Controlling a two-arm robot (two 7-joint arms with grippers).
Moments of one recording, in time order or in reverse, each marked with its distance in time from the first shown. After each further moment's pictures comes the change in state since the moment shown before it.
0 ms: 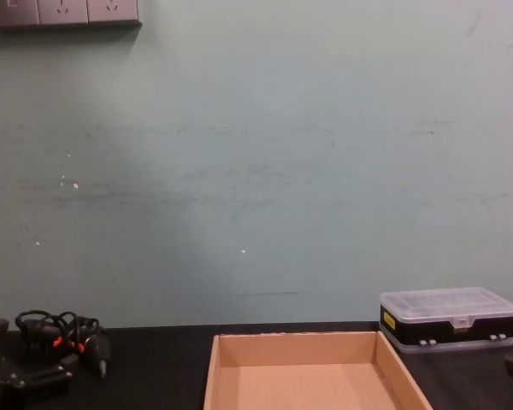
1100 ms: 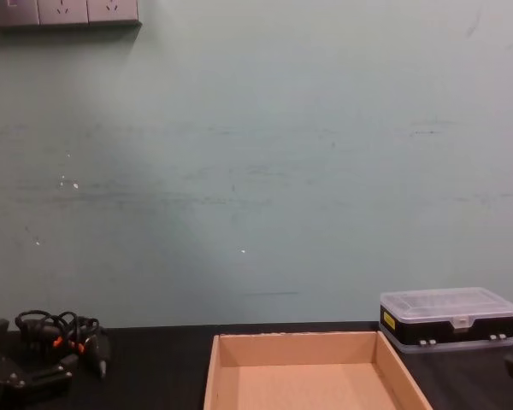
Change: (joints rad) left arm 0.000 0.000 0.000 0.000 0.000 0.000 0.000; right arm 0.000 0.000 0.000 0.000 0.000 0.000 0.000
